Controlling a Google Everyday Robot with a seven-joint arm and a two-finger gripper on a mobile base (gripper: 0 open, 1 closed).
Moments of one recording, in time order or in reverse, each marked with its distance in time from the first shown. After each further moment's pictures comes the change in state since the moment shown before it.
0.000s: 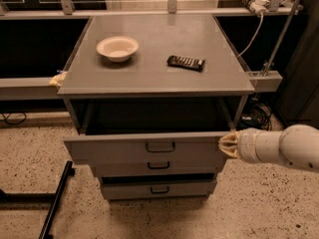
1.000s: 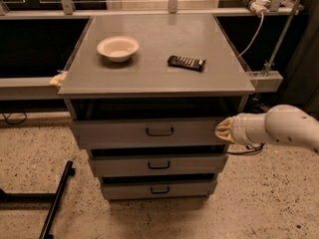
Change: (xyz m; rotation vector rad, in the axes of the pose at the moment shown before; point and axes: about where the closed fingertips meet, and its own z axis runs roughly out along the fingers) arm 0.020 -0.045 0.048 -0.025 0.023 0.027
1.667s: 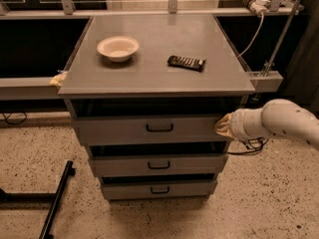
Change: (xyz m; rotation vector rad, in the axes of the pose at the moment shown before) arm 0.002 -0.018 0.017 -0.008 0.013 0.008
